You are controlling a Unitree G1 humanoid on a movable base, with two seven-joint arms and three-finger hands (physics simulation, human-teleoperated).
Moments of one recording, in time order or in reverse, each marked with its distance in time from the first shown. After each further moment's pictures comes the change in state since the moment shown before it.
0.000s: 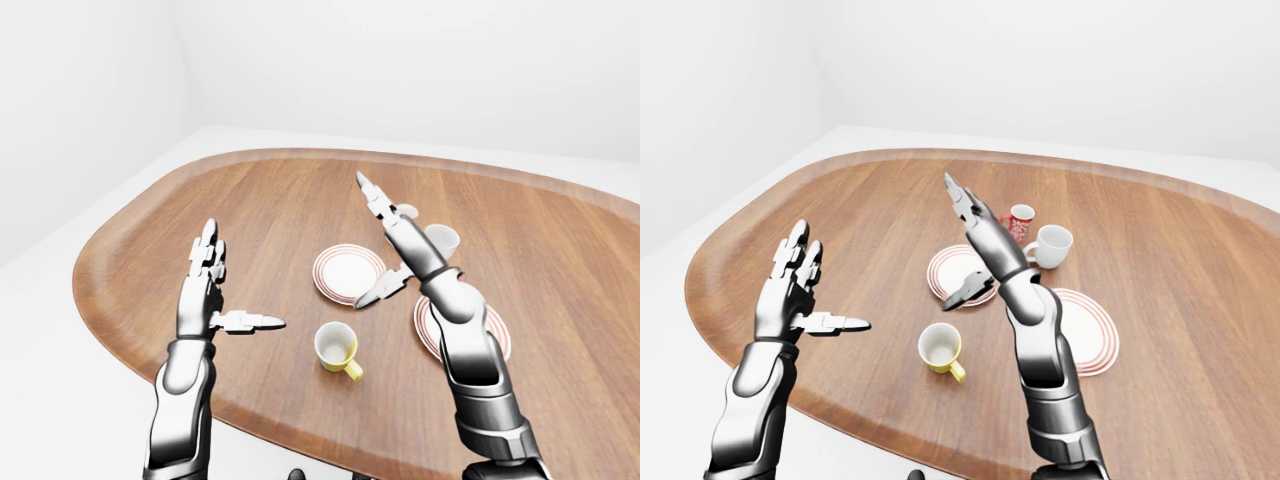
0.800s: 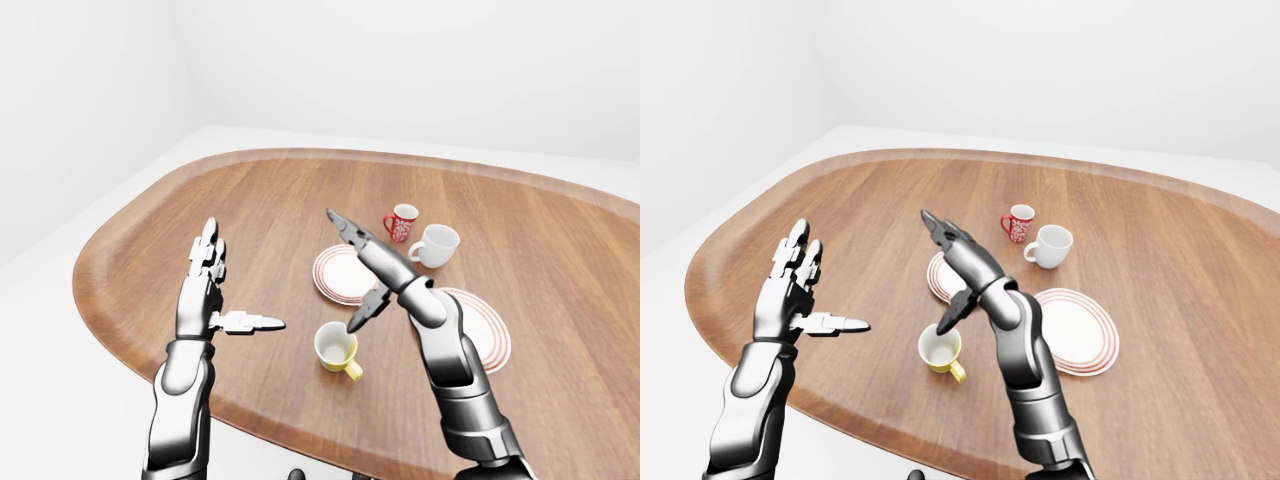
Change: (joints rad) left arm 0.003 0.000 0.003 -0.013 0.012 0.000 -0.016; right arm 0.013 0.056 0.060 0.091 -0.150 0.000 0.141
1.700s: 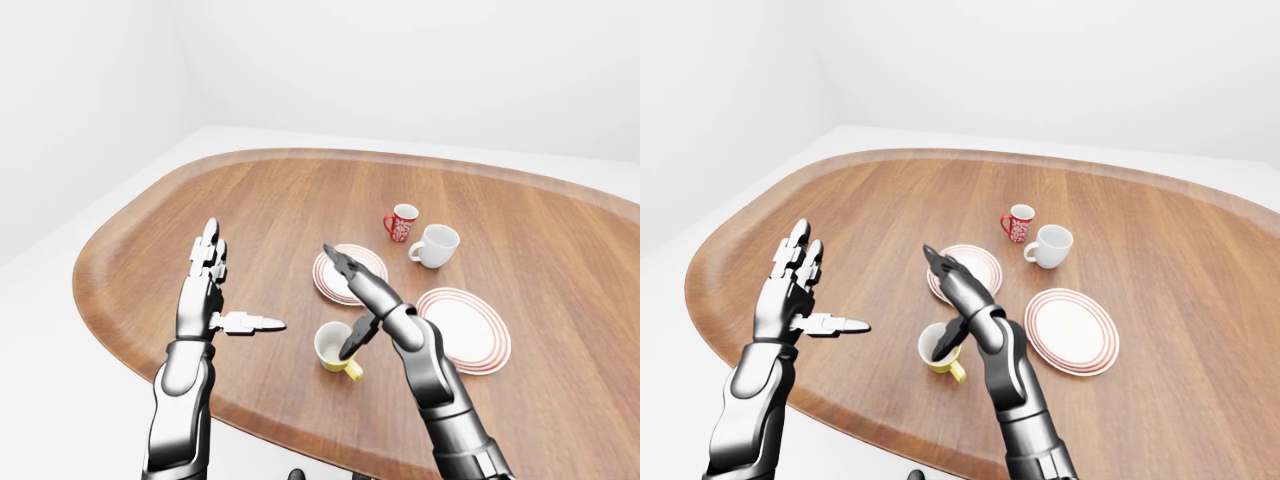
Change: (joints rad) left arm 0.005 -0.002 -0.002 -0.006 0.000 0.000 -0.004; right arm 0.109 0.044 0.068 0.130 -0.069 0.000 -0.100
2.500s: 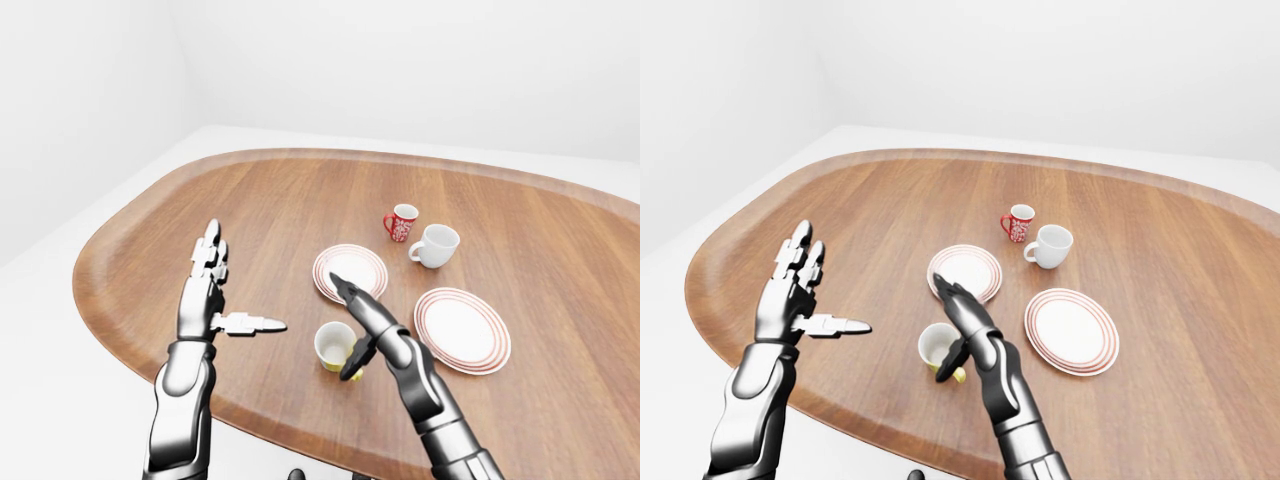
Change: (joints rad) left arm 0.002 -0.001 -0.004 0.007 0.002 0.000 -0.002; right arm 0.057 0.006 0.027 0.180 -0.041 0.000 -0.107
